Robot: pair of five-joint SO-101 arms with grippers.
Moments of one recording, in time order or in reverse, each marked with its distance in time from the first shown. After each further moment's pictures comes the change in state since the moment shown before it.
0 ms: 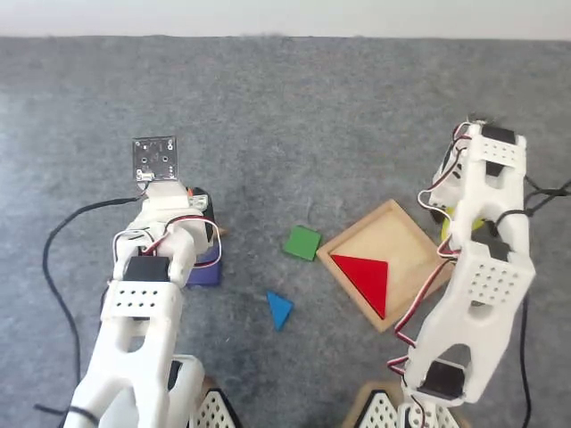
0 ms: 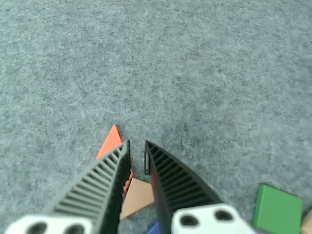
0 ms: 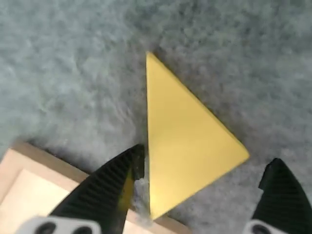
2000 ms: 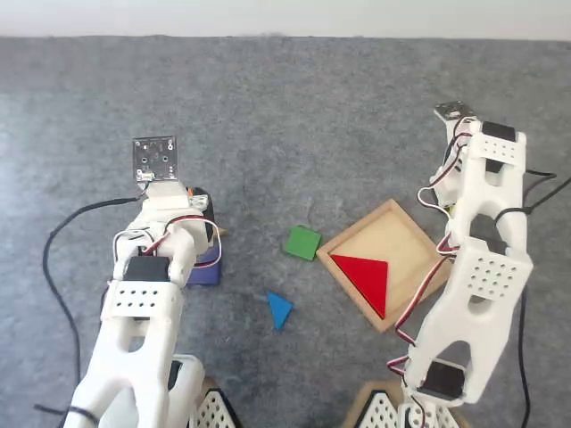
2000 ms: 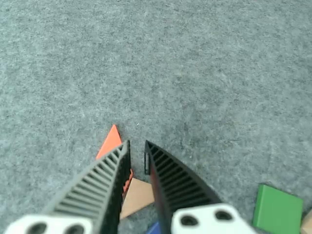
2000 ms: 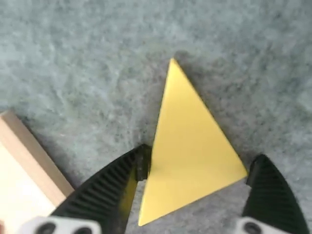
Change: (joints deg) left arm 0.0 0.0 0.0 0.0 0.0; right arm -0.1 4.7 -6.3 -3.0 29.4
